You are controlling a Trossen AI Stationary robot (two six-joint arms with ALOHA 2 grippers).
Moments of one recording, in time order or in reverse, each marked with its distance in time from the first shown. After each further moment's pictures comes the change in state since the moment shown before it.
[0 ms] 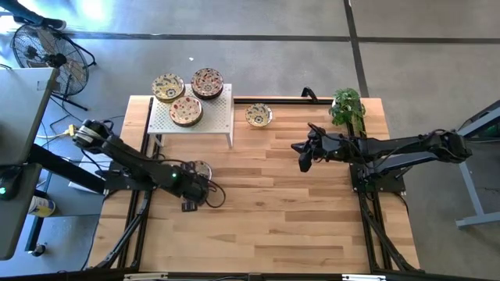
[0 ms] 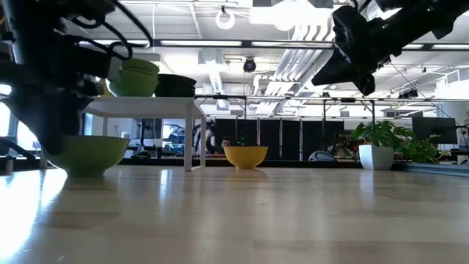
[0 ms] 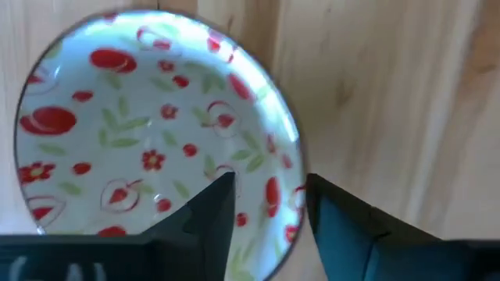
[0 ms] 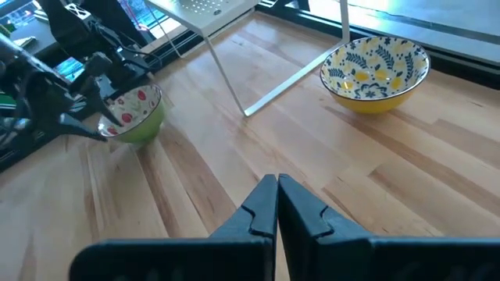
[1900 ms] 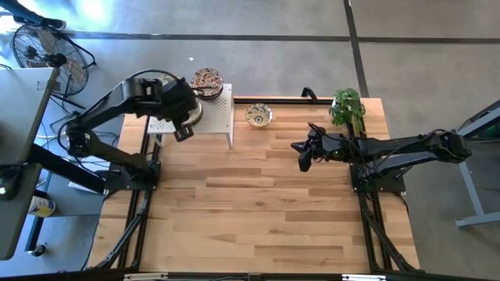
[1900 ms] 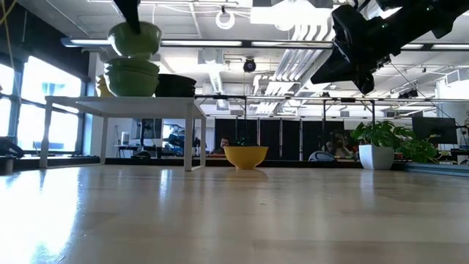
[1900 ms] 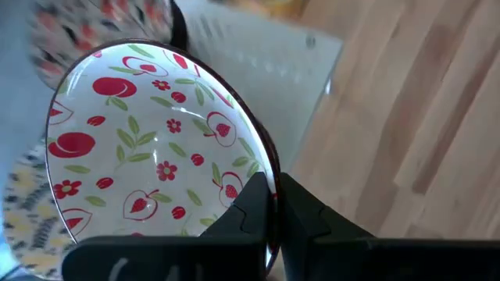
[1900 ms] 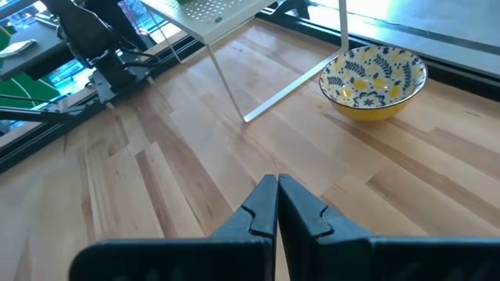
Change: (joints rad) left arm 0.730 -0.100 0.907 -0.687 -0.045 0.490; right arm 0.000 0.001 0.000 0.014 0.014 -0.020
